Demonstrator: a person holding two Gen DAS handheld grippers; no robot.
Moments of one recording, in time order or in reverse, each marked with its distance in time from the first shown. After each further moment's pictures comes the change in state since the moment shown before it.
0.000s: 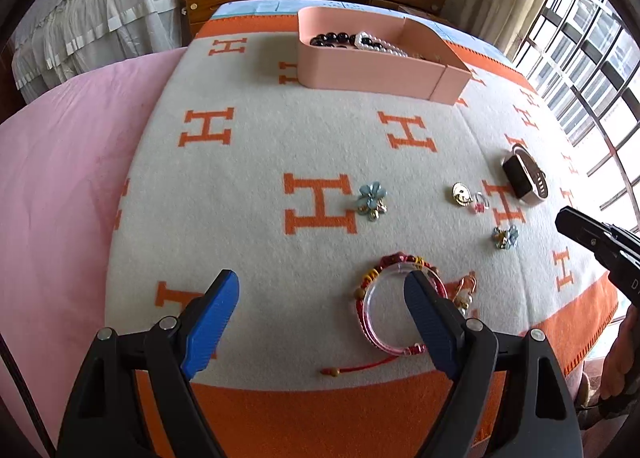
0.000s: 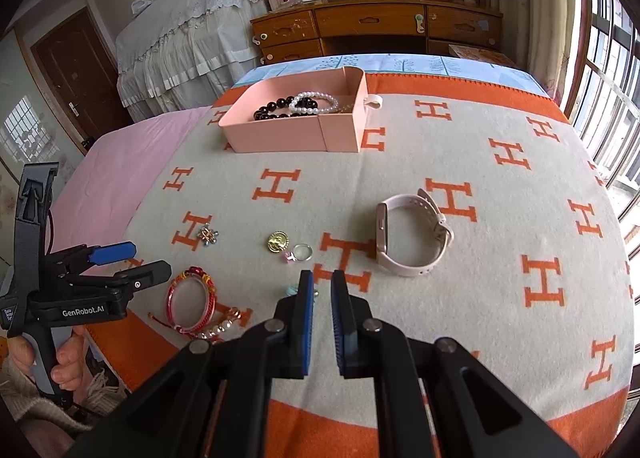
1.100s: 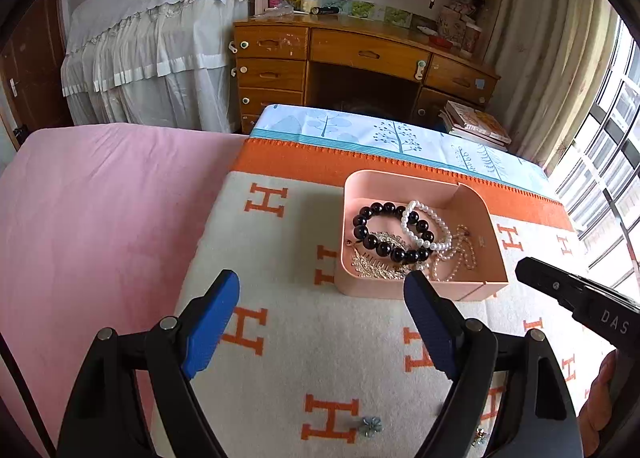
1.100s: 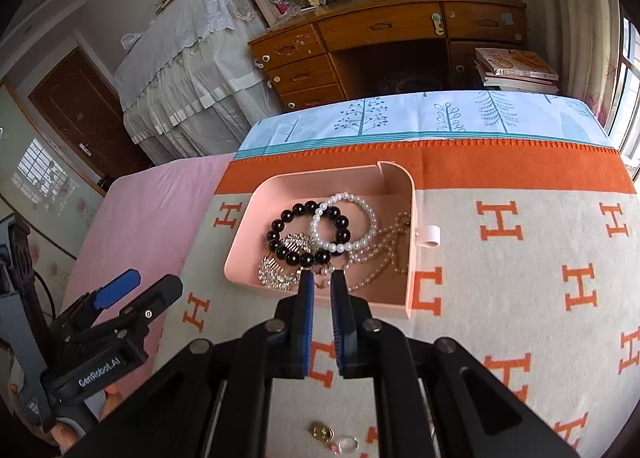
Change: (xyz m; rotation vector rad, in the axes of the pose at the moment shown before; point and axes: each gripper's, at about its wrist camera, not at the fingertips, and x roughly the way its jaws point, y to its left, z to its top) left arm -0.032 0.018 0.134 -0.157 -0.257 0.104; right arm 0.055 0.004 0.151 0.102 -0.001 0.131
